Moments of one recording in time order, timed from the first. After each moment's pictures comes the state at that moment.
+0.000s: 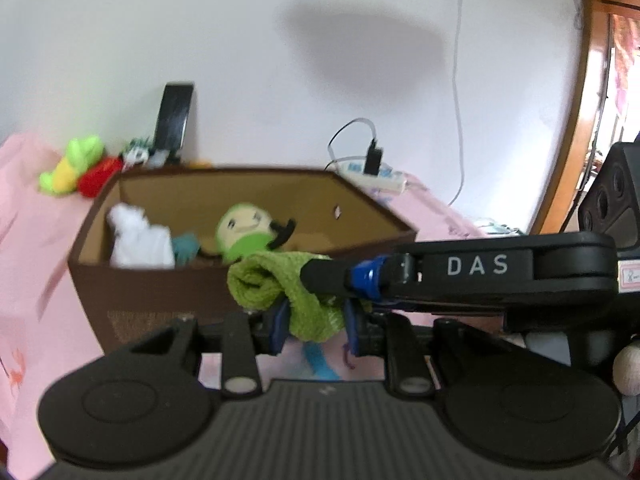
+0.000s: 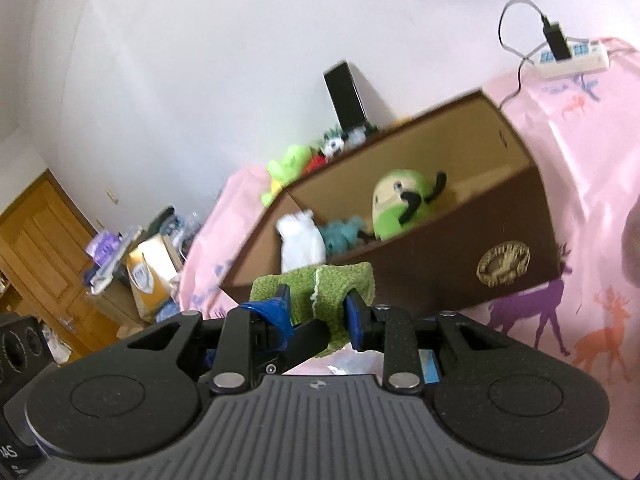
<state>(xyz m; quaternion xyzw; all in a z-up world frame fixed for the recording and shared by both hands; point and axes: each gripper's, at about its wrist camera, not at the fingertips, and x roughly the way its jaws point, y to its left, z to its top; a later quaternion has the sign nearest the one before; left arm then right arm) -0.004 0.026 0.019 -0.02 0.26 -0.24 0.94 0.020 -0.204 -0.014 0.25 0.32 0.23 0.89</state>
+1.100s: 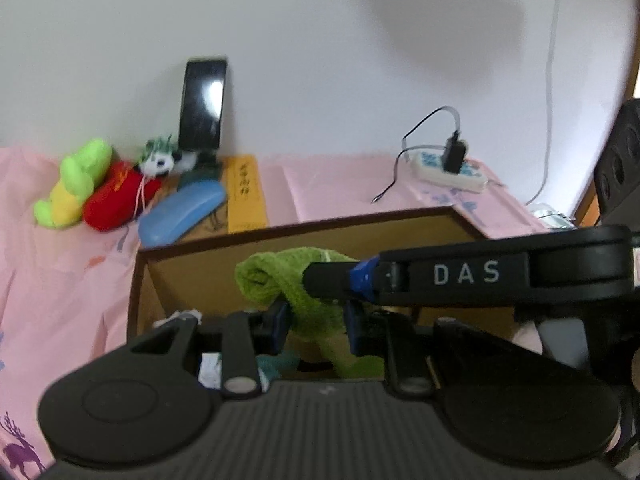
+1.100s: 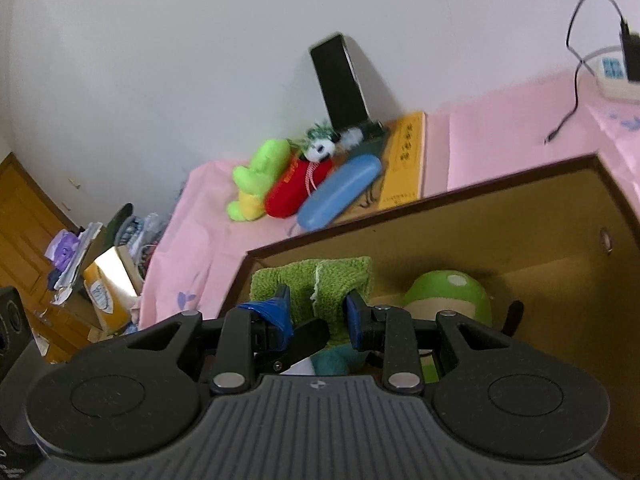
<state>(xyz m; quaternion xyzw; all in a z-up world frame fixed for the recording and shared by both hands) 0.206 0.060 0.029 0.00 0.36 -0.20 0.91 0.211 -0.141 -0.010 0.22 0.40 0.22 0.86</state>
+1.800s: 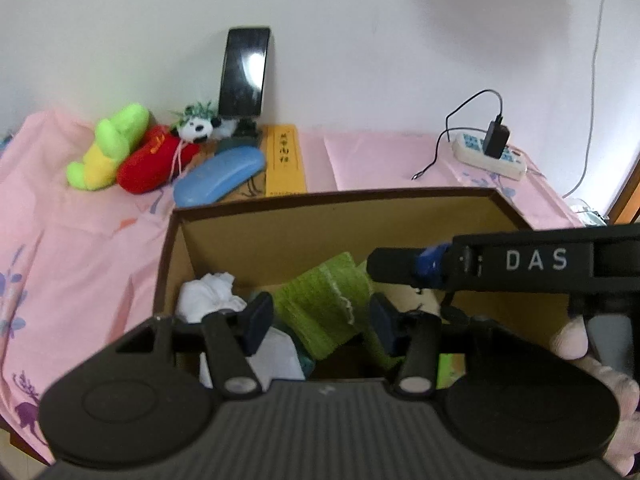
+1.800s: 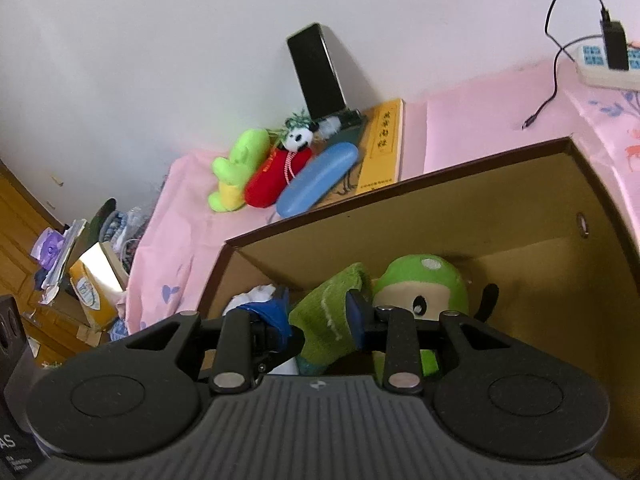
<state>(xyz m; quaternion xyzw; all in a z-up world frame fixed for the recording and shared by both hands) 0.194 0.060 0.027 0.00 0.39 -0.13 0.91 0.194 -0.152 -0.001 0.21 0.41 0.20 0.87</state>
